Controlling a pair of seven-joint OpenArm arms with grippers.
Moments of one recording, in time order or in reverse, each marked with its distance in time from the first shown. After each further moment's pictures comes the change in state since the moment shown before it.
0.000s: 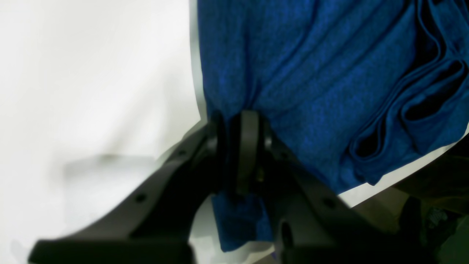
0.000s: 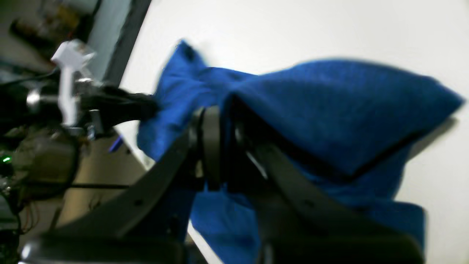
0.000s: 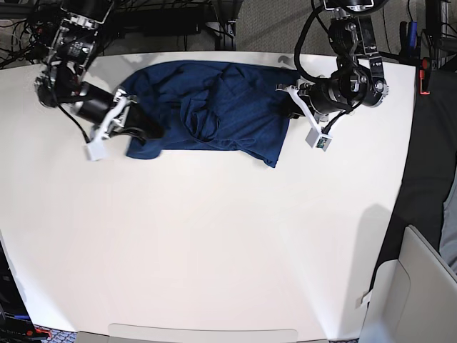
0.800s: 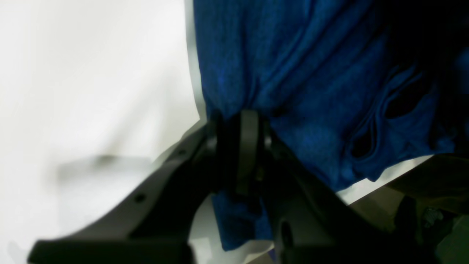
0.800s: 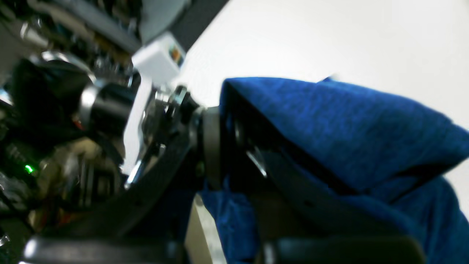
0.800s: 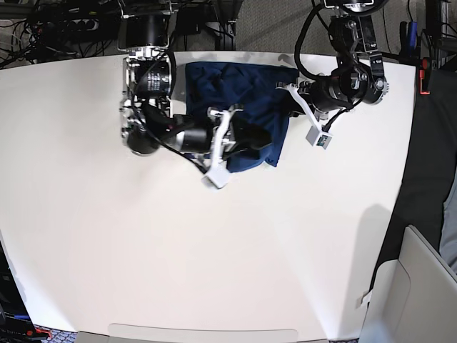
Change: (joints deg) left arm 0.9 0.0 -0.2 0.0 -0.6 0.0 -0.7; right arm 10.4 -12.3 -25.4 -5.2 -13.9 -0.2 -0.1
